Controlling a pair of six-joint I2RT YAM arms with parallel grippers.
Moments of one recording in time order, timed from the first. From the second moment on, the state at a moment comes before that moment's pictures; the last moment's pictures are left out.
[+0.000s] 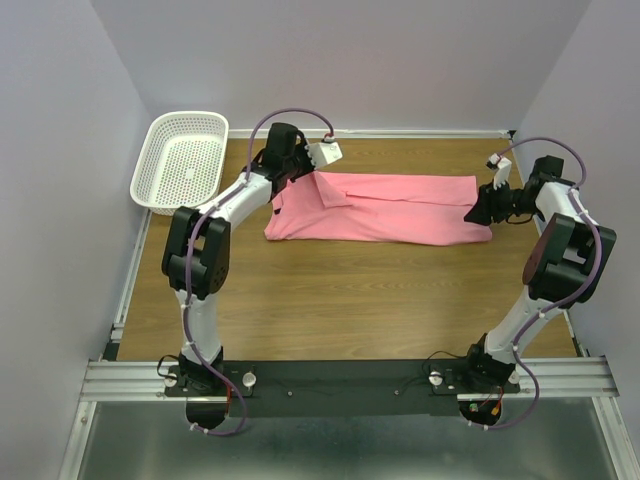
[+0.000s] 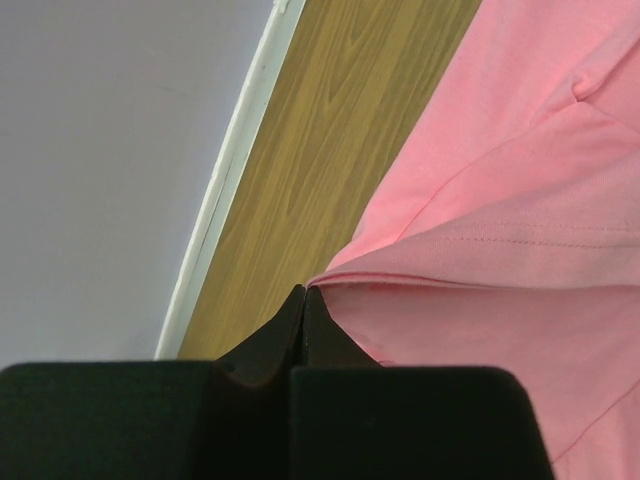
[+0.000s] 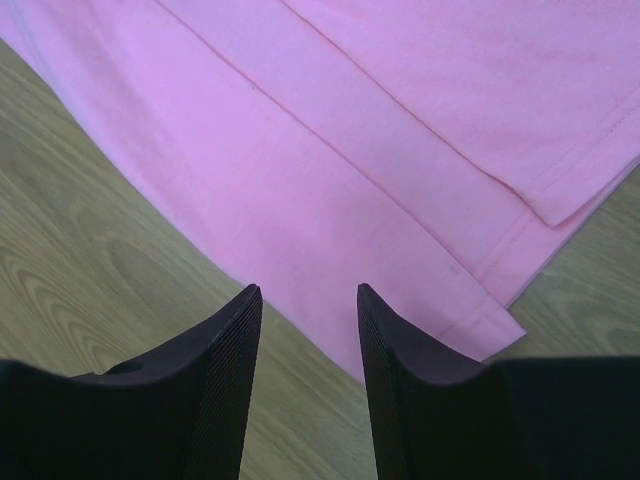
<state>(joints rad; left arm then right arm) -0.38 1.97 1.54 -0.09 0.17 0.86 -0.39 1.87 1.37 -0.73 -0.84 -0.79</state>
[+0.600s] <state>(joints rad) -0.37 2.02 1.75 -0.15 -0.11 0.43 0.09 1.79 1.38 -0.73 -0.77 -0.85</state>
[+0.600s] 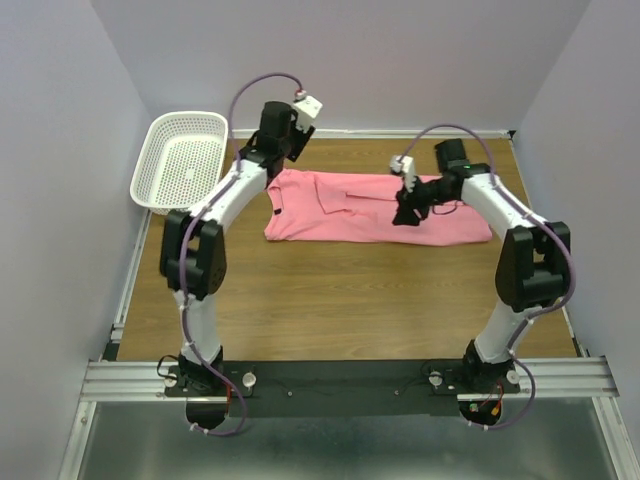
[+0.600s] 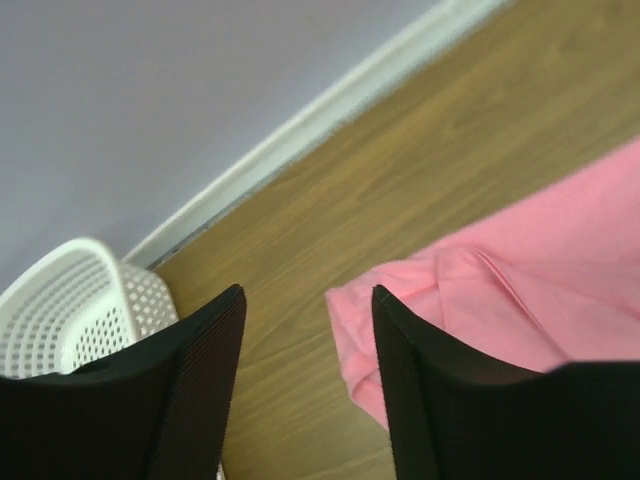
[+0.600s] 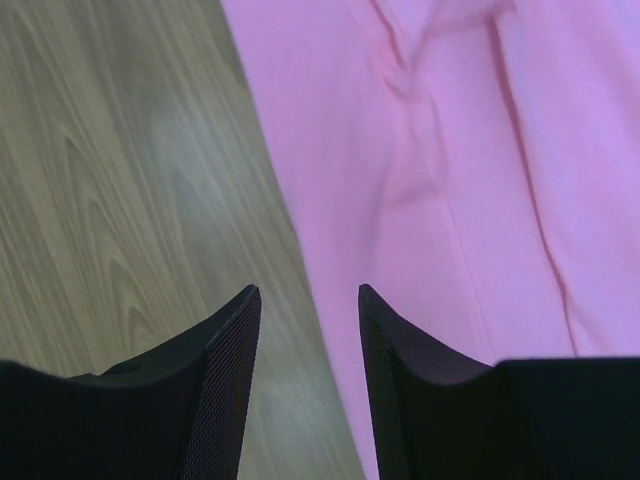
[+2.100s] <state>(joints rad) -0.20 0.57 0.60 0.04 -0.11 0.03 0.67 2.30 1.80 -0.31 0.09 -0.33</state>
